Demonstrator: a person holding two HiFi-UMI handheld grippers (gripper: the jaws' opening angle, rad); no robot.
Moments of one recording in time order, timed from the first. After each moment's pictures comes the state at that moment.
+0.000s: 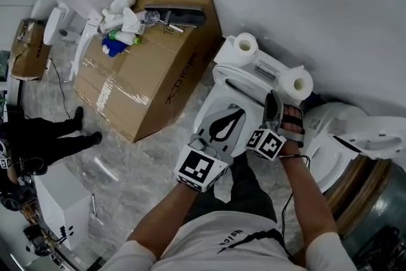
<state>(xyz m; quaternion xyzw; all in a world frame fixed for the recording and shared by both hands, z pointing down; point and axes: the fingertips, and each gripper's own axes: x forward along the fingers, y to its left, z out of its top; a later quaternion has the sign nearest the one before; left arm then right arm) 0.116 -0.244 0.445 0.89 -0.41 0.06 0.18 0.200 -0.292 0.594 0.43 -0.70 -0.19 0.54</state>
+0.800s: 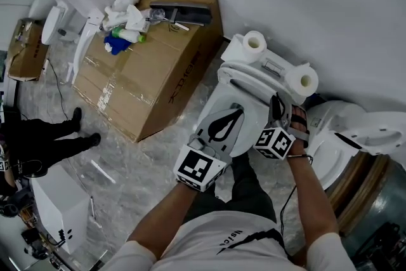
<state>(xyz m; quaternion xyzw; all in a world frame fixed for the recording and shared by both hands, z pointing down) 0.078 -0.228 0.442 0.89 -0.41 0.05 0.18 0.189 -0.274 0.592 0.43 -0.72 -0.13 0.53</state>
